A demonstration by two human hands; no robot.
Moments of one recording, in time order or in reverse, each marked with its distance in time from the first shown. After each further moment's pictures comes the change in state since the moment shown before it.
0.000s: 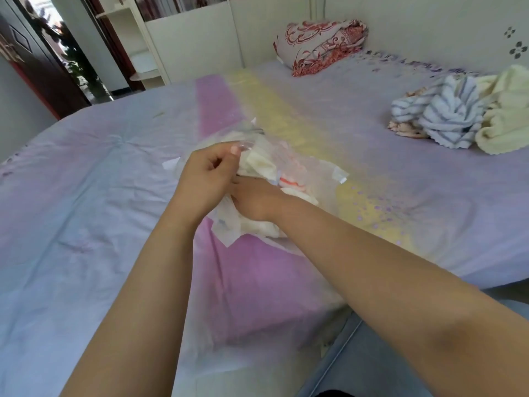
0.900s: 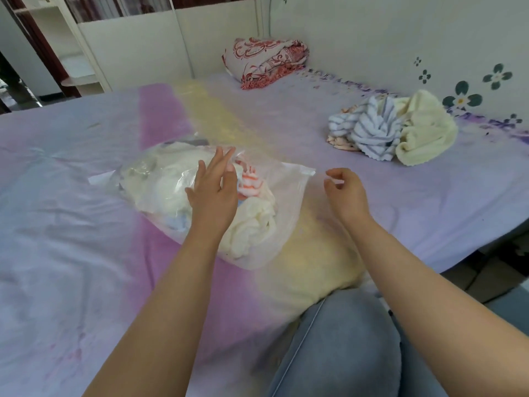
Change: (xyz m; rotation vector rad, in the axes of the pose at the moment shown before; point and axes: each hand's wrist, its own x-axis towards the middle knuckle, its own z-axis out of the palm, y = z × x) left_hand 0.022 -0.010 0.120 0.100 0.035 -0.100; right_hand -0.162 0.169 -0.094 0.297 0.836 0.720
